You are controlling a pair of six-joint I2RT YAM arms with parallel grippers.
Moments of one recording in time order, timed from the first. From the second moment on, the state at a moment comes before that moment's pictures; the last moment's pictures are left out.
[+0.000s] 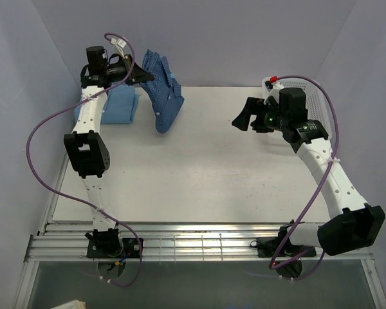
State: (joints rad) left arm 0.03 2.21 2.22 -0.37 1.07 -0.42; right arm 0.27 1.29 1.31 -0.55 -0.37 0.34
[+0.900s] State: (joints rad) left arm 0.24 2.56 2.31 0.13 1.29 -0.78; right arm 0.27 1.34 1.31 -0.56 -0.34 0.33
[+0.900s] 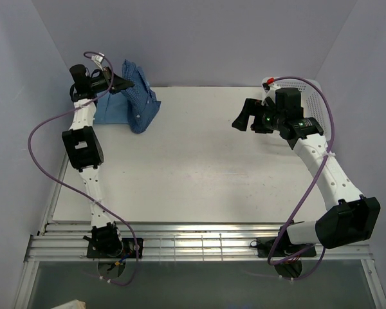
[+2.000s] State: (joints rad) left arm 0.28 2.58 2.31 0.16 1.29 -0.73; right arm 0.27 1.42 1.30 -0.58 -0.33 0.31
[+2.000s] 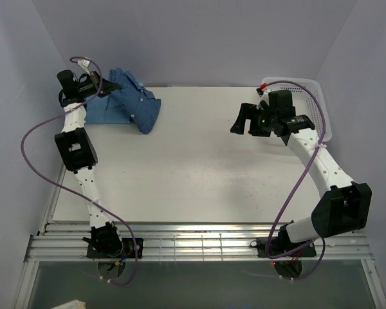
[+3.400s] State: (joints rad) left arm 0.36 2.44 2.35 -0.38 0.82 0.10; right arm 0.27 1.60 1.44 -0.63 -0.40 0.28
